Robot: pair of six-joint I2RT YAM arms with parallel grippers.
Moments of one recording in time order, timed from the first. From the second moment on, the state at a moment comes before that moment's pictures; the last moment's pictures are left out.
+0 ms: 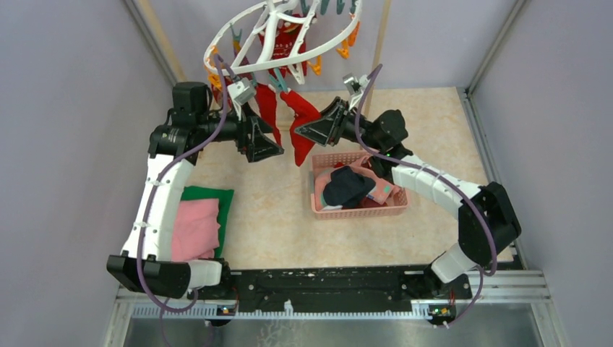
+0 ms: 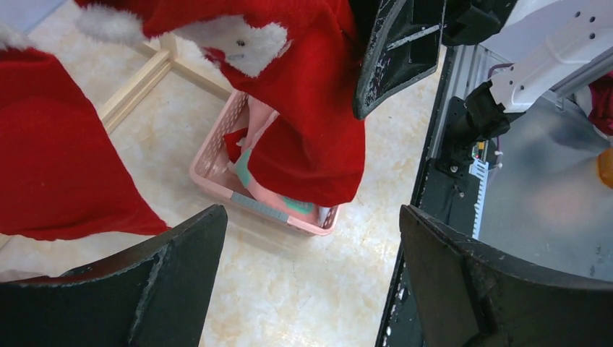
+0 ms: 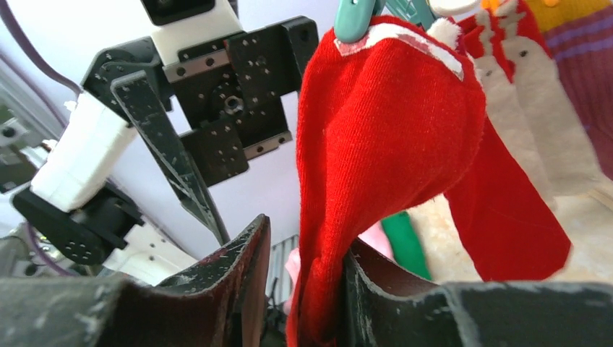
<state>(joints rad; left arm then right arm) -0.14 1.29 1.56 -0.84 1.04 0.25 0.63 1.54 1.11 0.85 -0.69 0.83</state>
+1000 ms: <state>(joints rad) -0.14 1.30 1.69 -0.63 0.87 -0.15 0.67 1.64 1.23 0.84 -0.72 0.88</state>
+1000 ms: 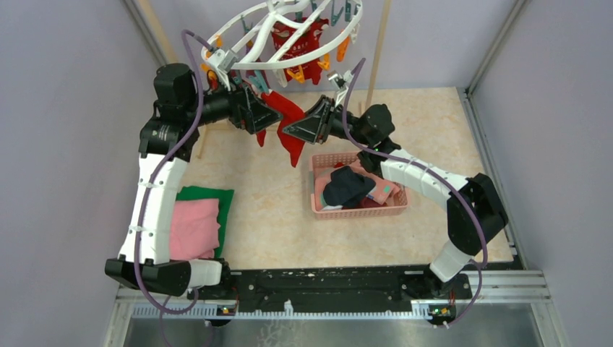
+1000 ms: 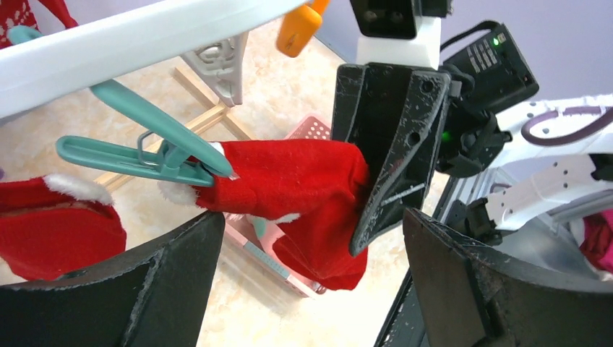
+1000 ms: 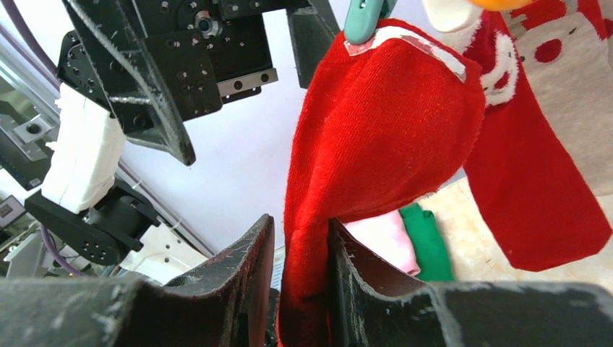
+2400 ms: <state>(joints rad) -0.14 1.39 1.78 -0.52 0.62 -0.41 0.73 1.70 1.25 0.80 -0.71 0.86</state>
